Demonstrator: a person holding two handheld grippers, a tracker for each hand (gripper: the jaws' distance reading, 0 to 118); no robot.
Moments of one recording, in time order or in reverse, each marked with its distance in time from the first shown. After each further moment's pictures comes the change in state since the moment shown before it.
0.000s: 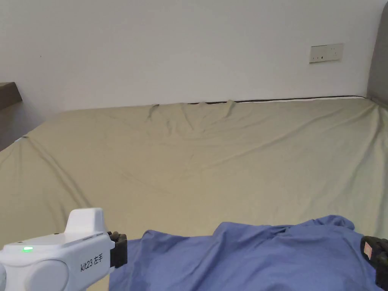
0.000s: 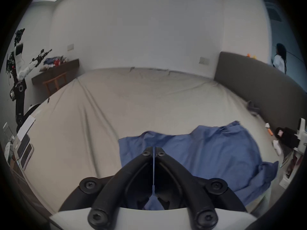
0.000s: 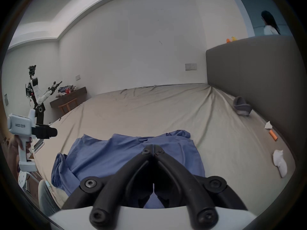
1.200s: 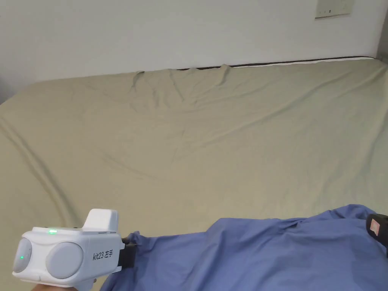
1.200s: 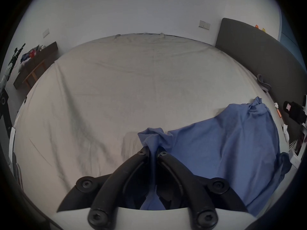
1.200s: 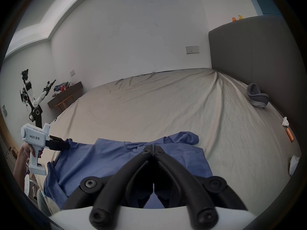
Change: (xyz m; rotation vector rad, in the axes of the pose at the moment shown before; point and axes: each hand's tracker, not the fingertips) left arm -0.008 0.013 -0.132 -0.252 -0.105 -0.105; right arm 0.031 0.022 -0.098 -0.107 0.019 -0.047
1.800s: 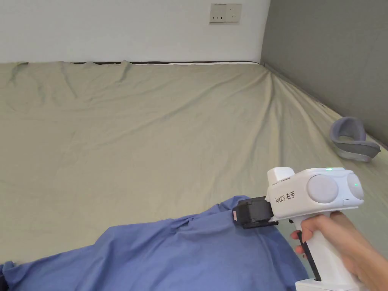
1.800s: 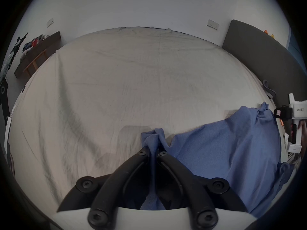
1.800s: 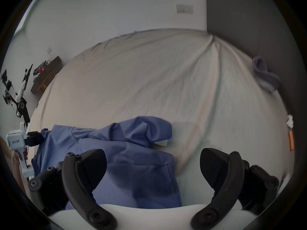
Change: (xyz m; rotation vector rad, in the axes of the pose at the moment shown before) left arm 0.004 0.003 -0.024 -0.025 0.004 0.069; right arm 0.085 0.021 -0.127 -0.459 -0.093 -0.042
